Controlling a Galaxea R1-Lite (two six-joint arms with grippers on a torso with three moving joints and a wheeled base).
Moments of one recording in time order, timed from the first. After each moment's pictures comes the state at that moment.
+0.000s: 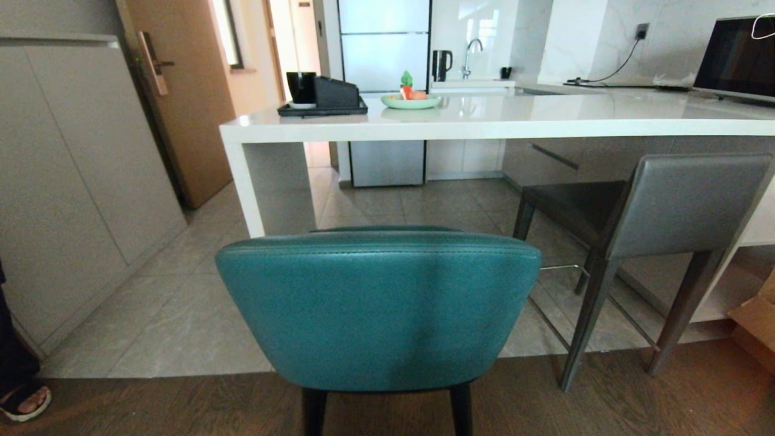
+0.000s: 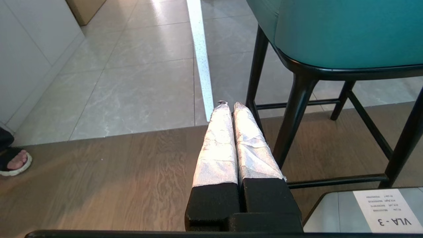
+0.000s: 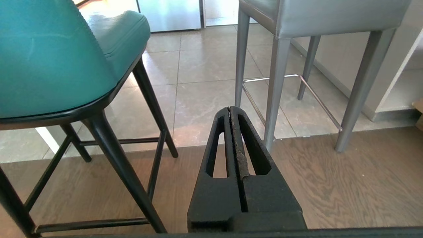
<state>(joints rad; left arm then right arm) 0.00 0.00 -0.09 0.25 -0.05 0.10 0.00 0.00 0.00 -0.01 0.00 0.00</state>
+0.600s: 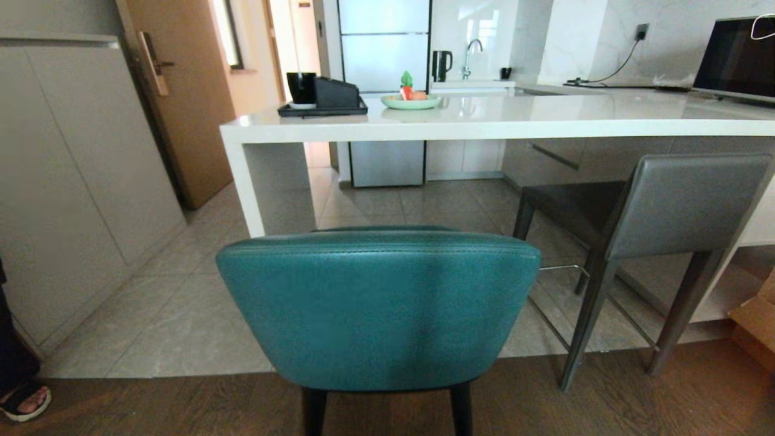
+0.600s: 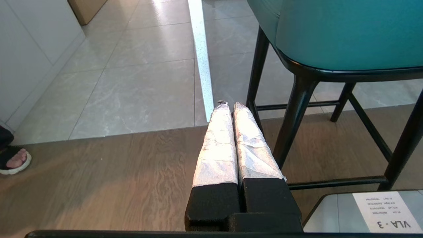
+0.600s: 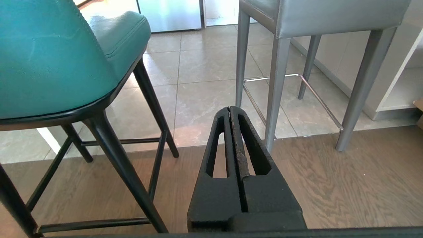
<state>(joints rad) 0.00 0.00 -0.09 0.23 -0.04 0.09 0.00 0.00 0.00 -0.01 0.00 0.00</state>
